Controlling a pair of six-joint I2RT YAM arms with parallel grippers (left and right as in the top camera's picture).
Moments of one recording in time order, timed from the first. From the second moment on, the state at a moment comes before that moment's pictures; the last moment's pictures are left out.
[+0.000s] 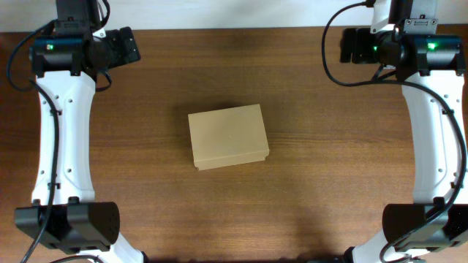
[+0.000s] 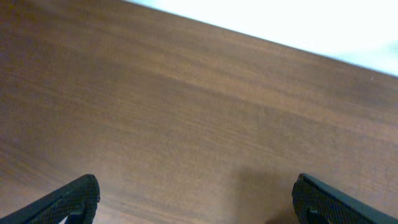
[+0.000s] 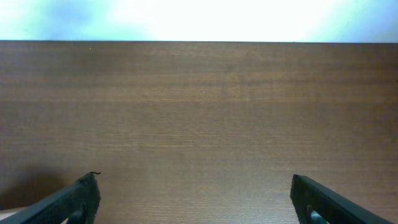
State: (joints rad) left arm 0.03 1.82 2.04 -1.10 -0.13 -0.23; right arm -0.02 1.78 1.97 -1.02 0.00 -0.03
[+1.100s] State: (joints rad) left arm 0.03 1.82 2.04 -1.09 -0.13 -0.23; right arm -0.02 1.78 1.97 -1.03 0.02 -0.03
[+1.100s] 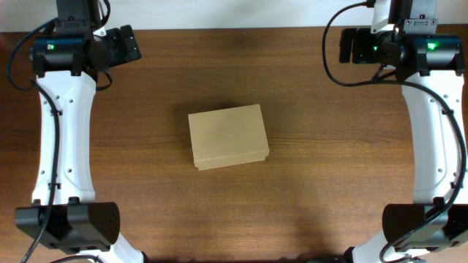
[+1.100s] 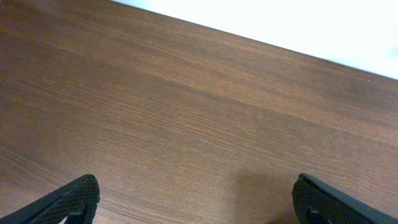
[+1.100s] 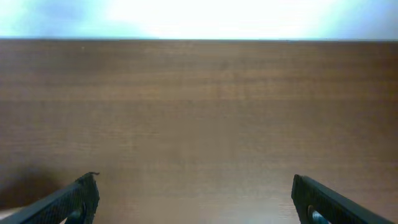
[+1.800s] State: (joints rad) left arm 0.03 1.82 2.04 -1.09 -0.13 -0.23; right arm -0.02 1.08 1.62 -0.81 0.01 -0.03
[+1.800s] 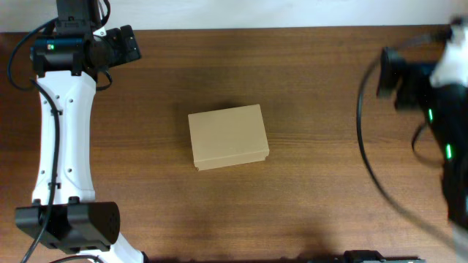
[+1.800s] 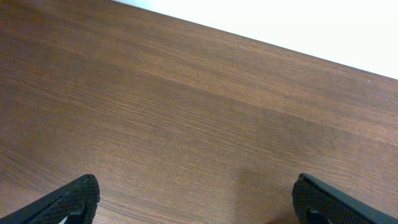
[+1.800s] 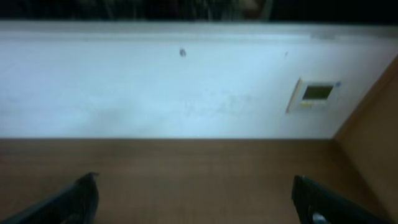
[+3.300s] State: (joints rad) left arm 0.03 1.82 2.04 -1.09 -0.13 -0.23; right arm -0.02 0.01 0.17 -0.52 -0.20 -0.03
